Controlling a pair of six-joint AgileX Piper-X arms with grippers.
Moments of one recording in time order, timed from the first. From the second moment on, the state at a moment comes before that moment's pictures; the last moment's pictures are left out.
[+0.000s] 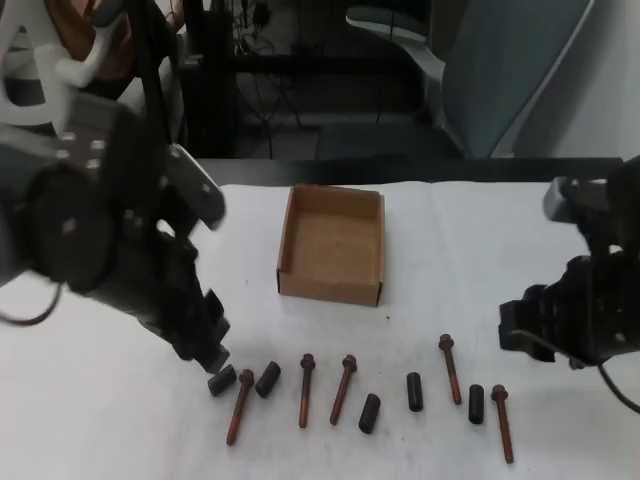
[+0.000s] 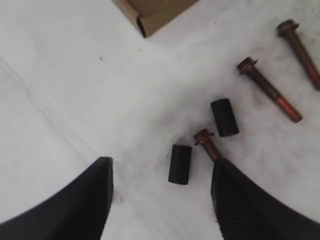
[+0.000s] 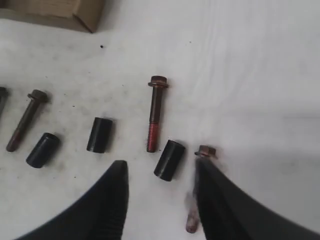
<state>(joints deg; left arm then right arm) -19.7 79.3 -49.3 35.1 6.5 27.5 12.4 68.6 -41.1 36.1 -9.3 9.1</state>
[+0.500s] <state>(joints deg) -19.8 96.2 -57.6 38.0 4.4 33.9 12.4 79.5 -41.2 39.7 -2.1 7.4</state>
